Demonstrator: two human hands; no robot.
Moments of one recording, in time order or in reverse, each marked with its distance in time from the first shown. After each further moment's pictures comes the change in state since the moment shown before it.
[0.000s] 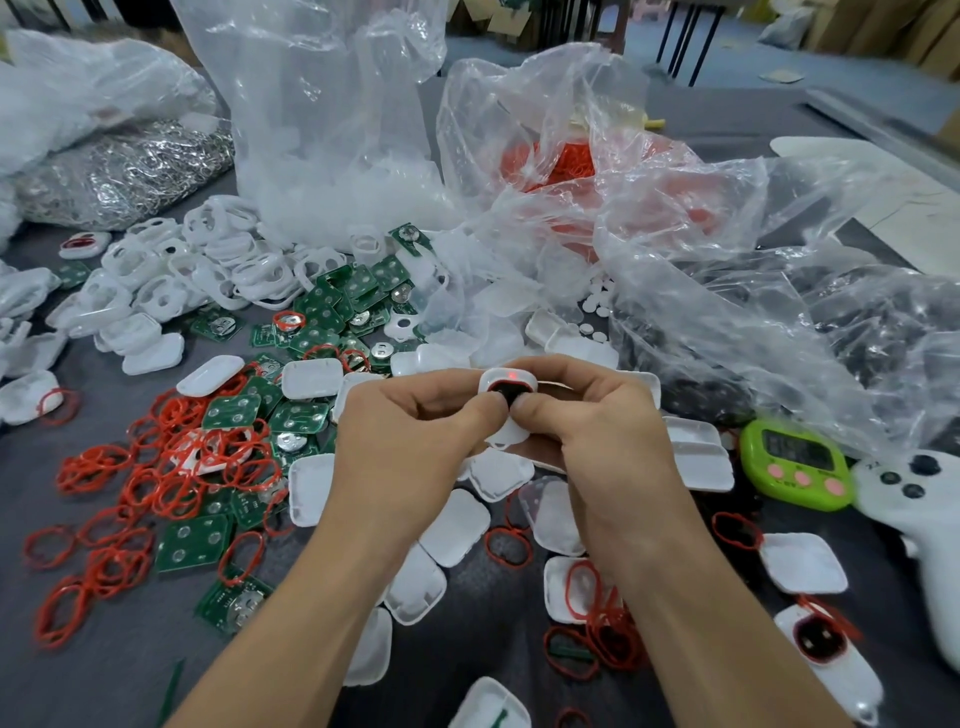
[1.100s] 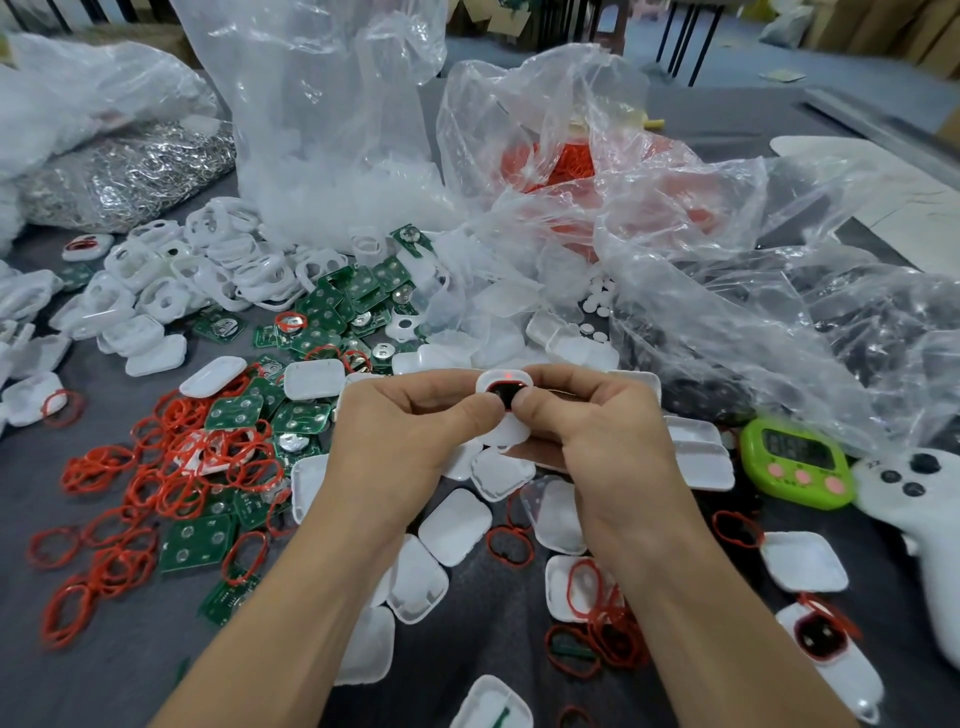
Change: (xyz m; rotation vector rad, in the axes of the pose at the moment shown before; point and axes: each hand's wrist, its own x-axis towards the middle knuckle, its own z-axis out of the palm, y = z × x) left_hand 0.006 -0.003 -0.009 -0.078 -0.067 -0.034; right_hand -0.001 -0.001 -0.001 0.012 0.069 0.061
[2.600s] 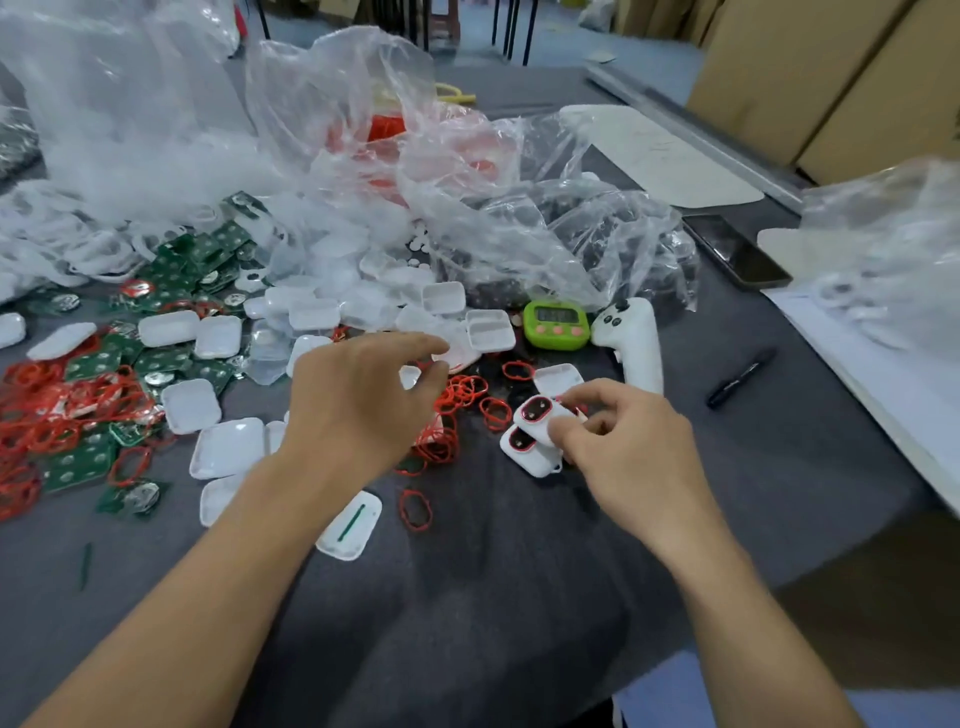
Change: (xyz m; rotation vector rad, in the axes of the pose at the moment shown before) left_hand -0.078 -0.005 0.064 1.002 -0.004 0.689; right_hand -0.157 0.010 -0.136 -0.835 0.427 -0.076
